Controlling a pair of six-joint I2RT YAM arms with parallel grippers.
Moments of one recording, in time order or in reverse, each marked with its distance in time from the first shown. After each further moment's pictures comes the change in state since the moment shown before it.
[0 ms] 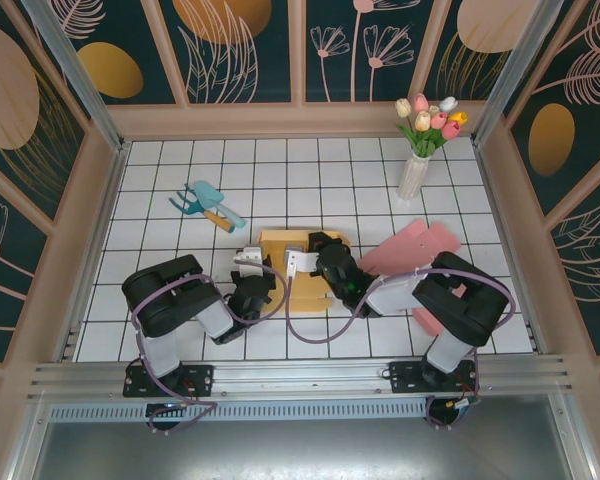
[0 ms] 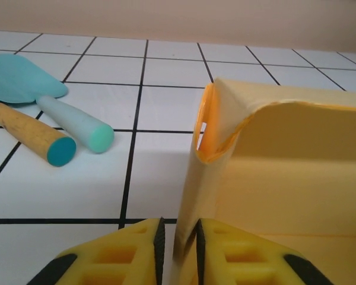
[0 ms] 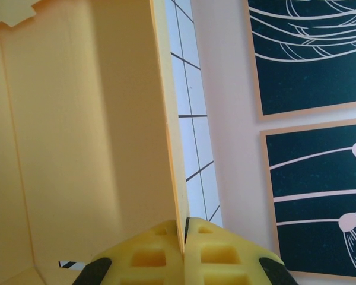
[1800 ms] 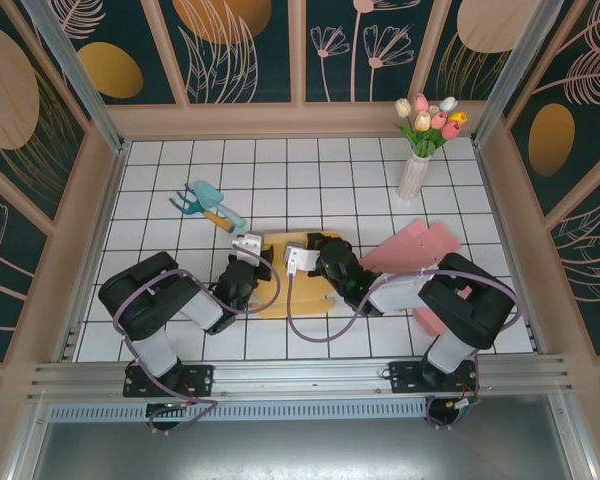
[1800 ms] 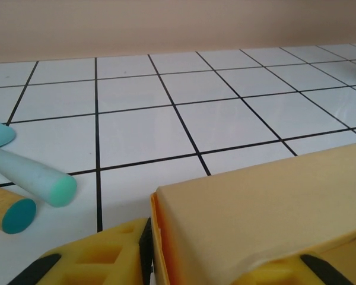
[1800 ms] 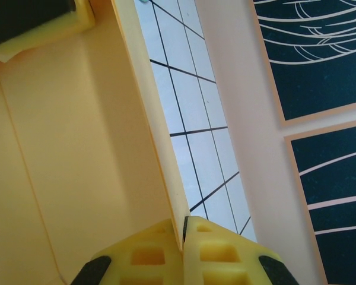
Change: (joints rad) left arm 0.155 -0.096 -0.008 -0.007 0.368 0.177; right arm -0.018 -0.037 0.007 -0.066 -0.113 0.140
